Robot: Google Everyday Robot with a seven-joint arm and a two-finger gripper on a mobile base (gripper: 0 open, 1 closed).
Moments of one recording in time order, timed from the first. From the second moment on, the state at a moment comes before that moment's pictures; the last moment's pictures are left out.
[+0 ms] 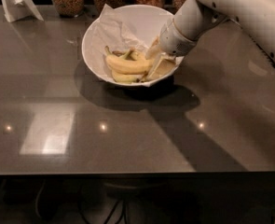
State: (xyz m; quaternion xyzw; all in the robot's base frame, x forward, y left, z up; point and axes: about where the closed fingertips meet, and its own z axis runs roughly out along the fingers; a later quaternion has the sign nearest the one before) arm 0.629 -0.049 0.860 -0.72 0.64 0.09 0.25
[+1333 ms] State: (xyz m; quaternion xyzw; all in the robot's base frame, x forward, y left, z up) arm 0.631 -0.044 0.884 -0.74 0.62 0.07 0.26
